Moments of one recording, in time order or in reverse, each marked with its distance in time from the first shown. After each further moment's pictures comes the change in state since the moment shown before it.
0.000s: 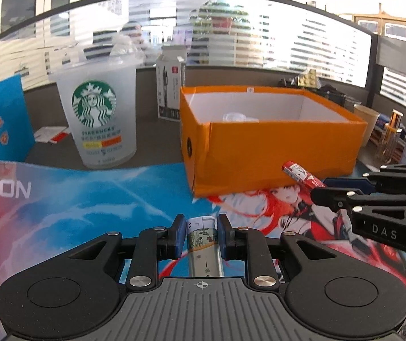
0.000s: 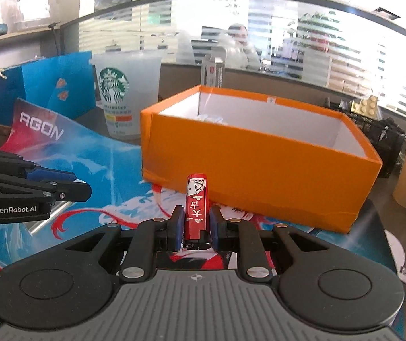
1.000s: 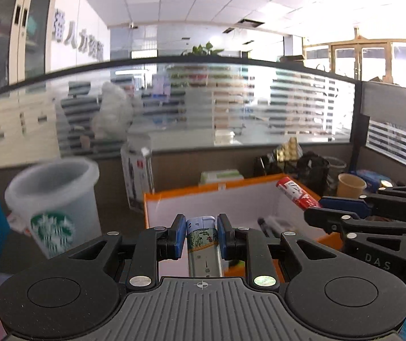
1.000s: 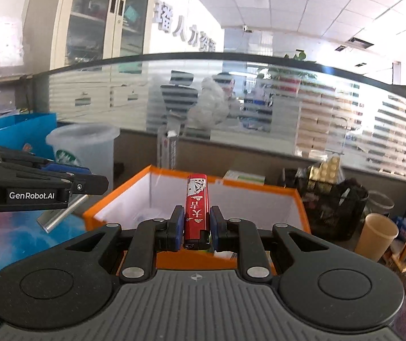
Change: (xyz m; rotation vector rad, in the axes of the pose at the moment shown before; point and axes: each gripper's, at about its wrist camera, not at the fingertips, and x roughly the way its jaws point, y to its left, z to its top) left arm 0.016 -0.039 0.118 0.064 -0.192 -0.046; right arm -0.015 -0.061 0.082 0.018 -0.180 -0.104
